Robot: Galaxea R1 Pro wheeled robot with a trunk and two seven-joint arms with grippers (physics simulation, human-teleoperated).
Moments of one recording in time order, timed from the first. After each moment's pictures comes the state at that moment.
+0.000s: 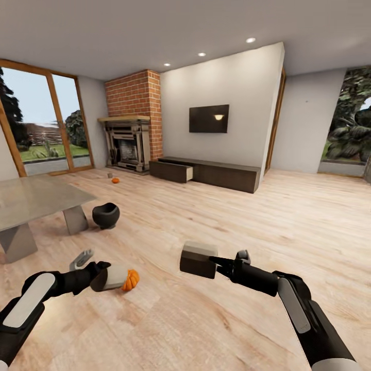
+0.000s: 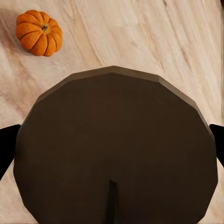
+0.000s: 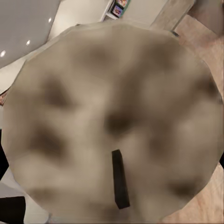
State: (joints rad) left arm -0.45 0.39 -0.07 -1.19 1.34 0.72 0.41; right arm -0.43 -0.10 -0.03 -1.22 -0.65 1.00 0.96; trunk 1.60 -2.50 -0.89
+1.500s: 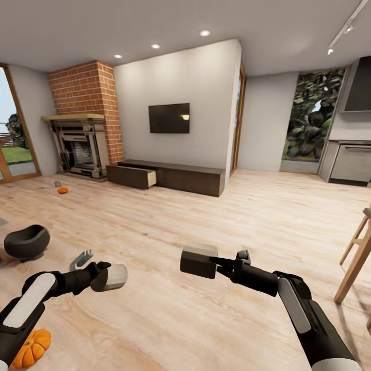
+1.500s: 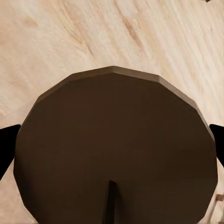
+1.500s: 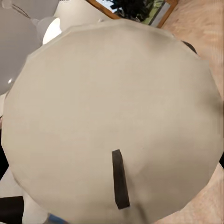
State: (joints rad) left arm -0.45 0.39 -0.07 -1.19 1.34 0.72 0.41; right arm -0.43 -0.10 -0.03 -1.22 -0.65 1.00 0.96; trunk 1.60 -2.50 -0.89
